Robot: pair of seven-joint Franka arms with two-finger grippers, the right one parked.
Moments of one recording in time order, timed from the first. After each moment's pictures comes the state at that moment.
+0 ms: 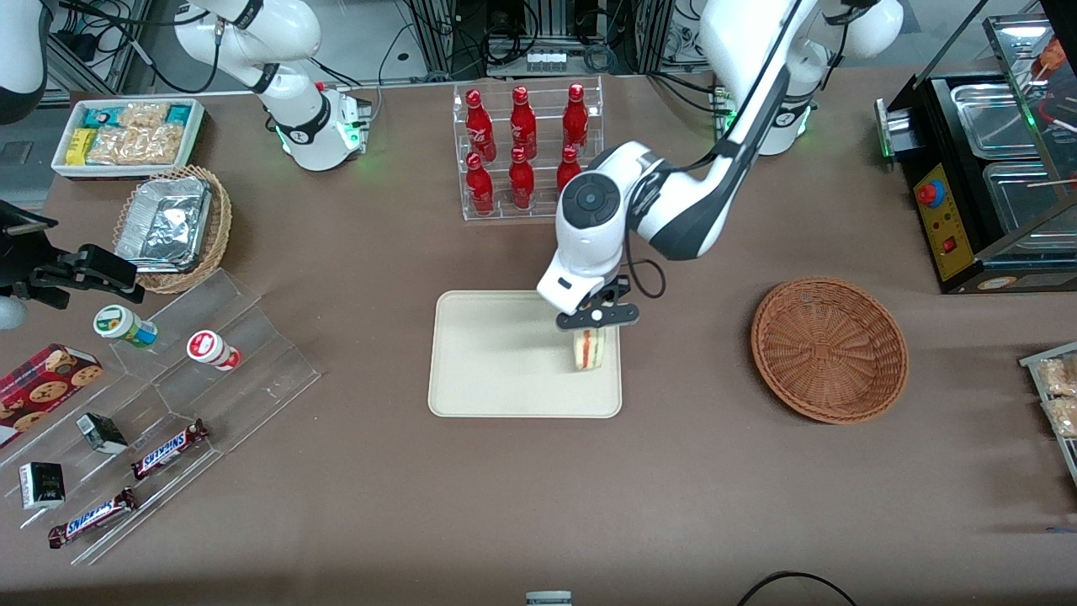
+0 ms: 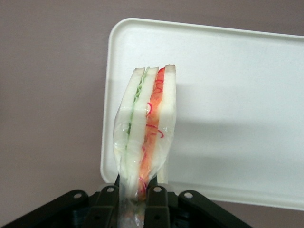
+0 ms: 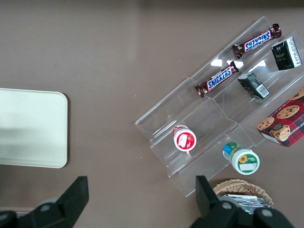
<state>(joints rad) -0.71 0.51 -0.04 -1.66 0.04 2.15 -0.85</state>
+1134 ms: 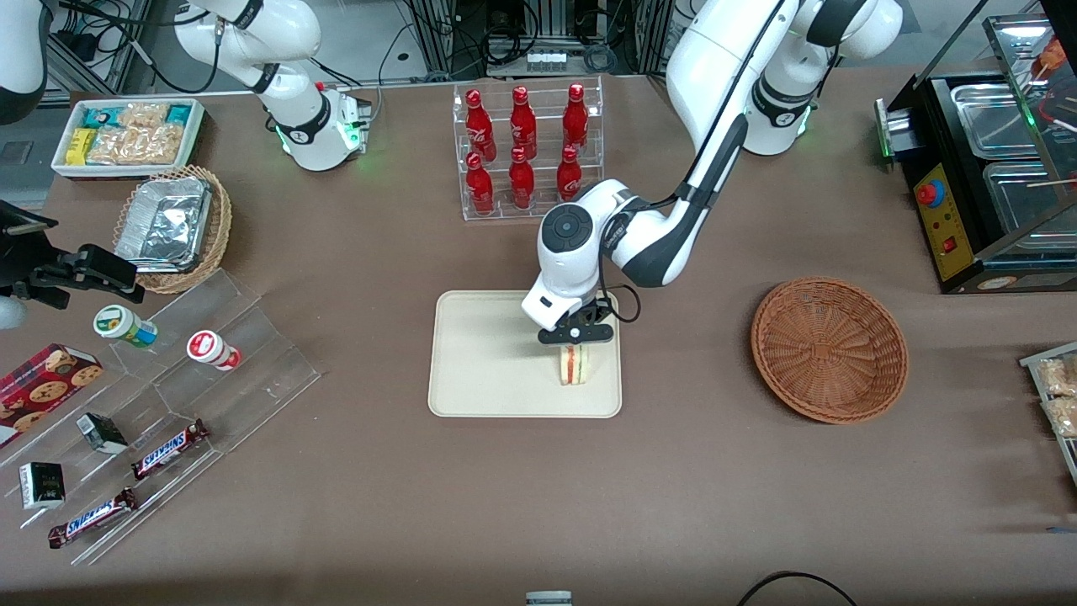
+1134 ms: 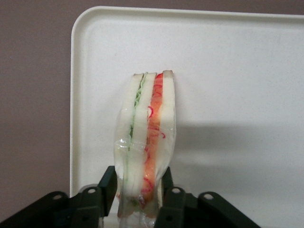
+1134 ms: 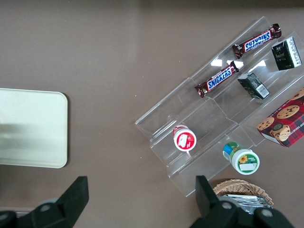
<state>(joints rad) -0.73 0.63 -0.03 -1.64 0.10 2.28 -0.88</state>
